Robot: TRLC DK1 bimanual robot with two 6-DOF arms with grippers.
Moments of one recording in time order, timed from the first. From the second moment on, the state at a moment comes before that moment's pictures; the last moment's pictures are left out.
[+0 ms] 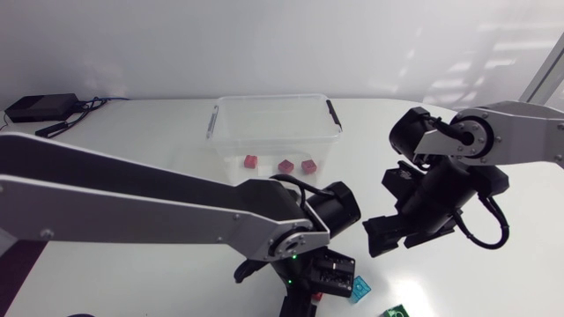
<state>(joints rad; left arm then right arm) -1.04 1.95 1.20 -0.60 0.20 0.82 0.33 1.49 0.94 -1.01 -0.12 0.07</state>
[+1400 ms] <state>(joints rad) -1.02 2.12 1.46 -0.86 0.17 0.86 0.35 1.49 0.94 -1.07 -0.14 0.02</state>
